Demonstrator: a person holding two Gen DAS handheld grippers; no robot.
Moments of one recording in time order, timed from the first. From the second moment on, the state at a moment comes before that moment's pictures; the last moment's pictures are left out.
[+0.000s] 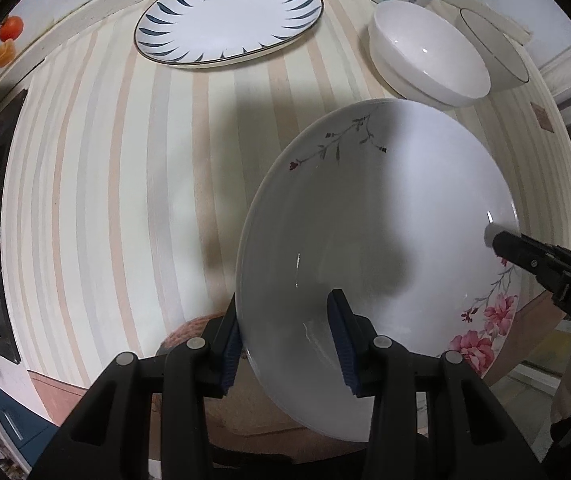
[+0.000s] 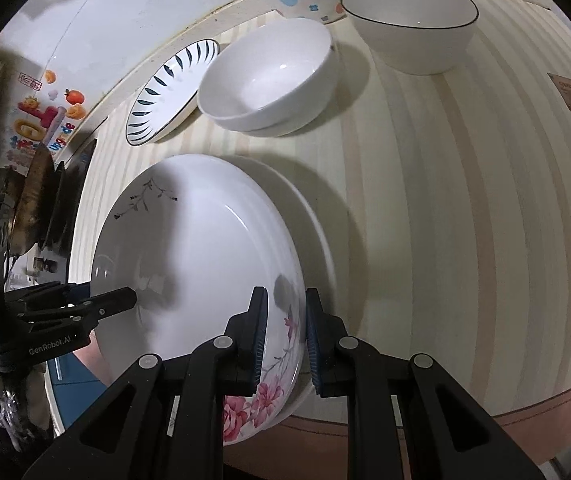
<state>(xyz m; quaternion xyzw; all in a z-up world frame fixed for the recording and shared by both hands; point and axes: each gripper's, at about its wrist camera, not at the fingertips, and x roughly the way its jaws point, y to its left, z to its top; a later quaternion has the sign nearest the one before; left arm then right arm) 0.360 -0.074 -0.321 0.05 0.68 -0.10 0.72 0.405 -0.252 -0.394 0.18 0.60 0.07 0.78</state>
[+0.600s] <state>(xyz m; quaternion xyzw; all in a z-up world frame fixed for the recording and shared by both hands) 0.359 -0.088 -0.344 0.06 0.69 -0.09 0.71 0.406 -0.252 -0.390 0.17 0.60 0.07 0.78</state>
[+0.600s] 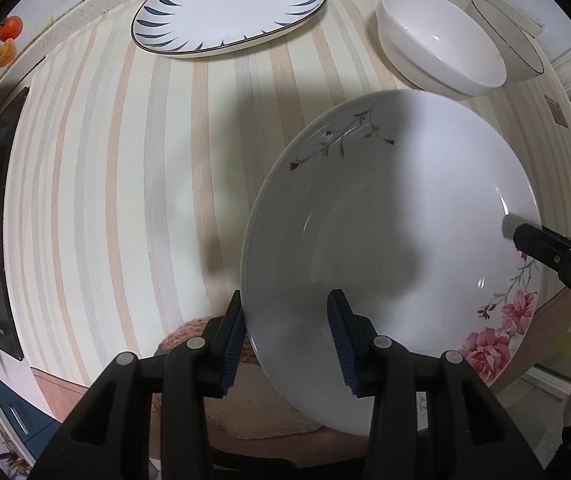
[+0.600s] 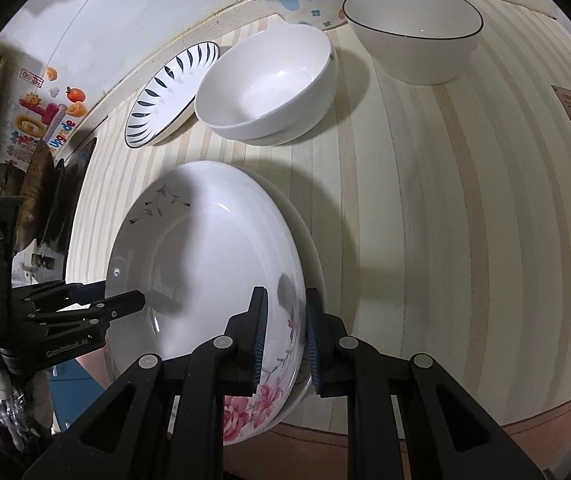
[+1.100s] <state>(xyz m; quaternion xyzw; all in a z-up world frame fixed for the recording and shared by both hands) 0.364 -0.080 -0.335 0.06 0.69 -0.09 0.71 0.408 -0.247 -0.390 0.17 0.61 0.06 0.77</state>
